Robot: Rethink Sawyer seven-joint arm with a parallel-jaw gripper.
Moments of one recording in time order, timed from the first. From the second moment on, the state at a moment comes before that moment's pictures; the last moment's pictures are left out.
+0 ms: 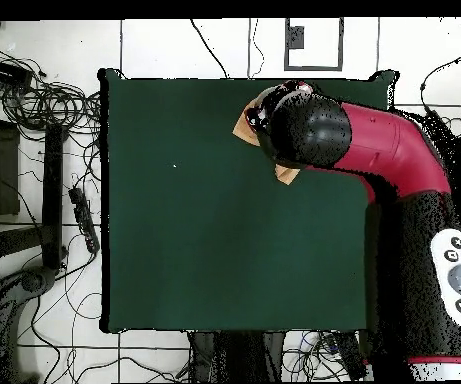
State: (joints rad) arm -0.45 -0.72 0.34 1.34 -0.12 0.66 0.97
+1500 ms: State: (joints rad) arm -0.45 -0.63 0.38 1.56 0.06 0.51 0.97
